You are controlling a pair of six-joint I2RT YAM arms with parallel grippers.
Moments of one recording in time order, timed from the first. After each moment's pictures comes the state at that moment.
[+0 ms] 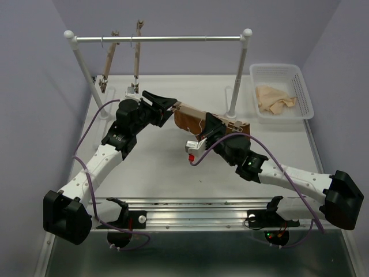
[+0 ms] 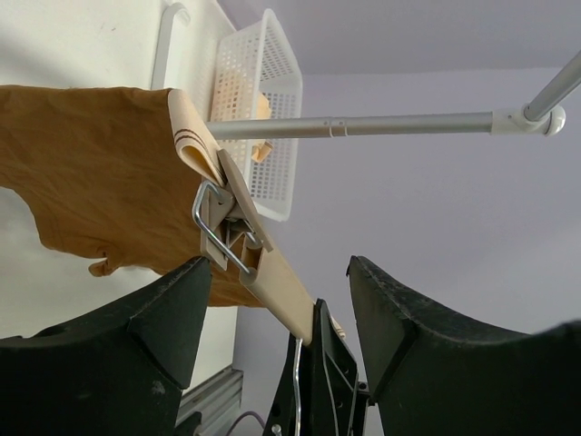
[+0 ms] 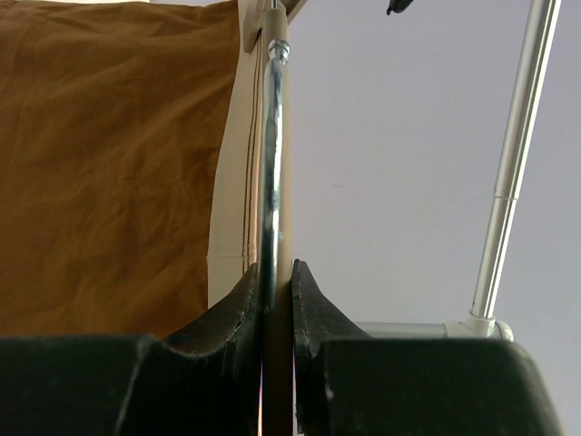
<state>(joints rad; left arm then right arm) -0.40 1.15 0.91 0.06 0.20 -1.37 0.94 1.20 0.74 0.43 0.34 -1.55</state>
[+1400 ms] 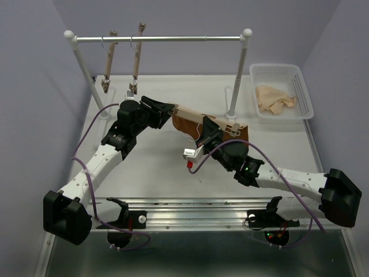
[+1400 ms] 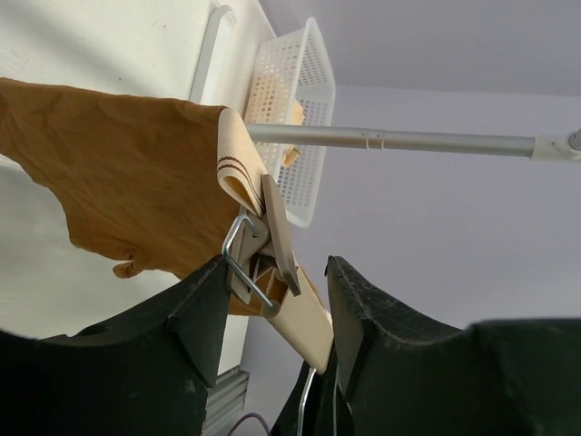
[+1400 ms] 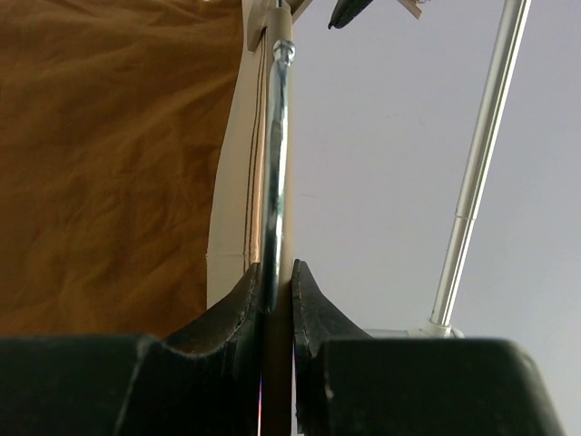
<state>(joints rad) -0.40 1.15 0.91 -0.04 0.16 -1.38 1.00 1.21 0.67 0.55 0.39 -1.68</state>
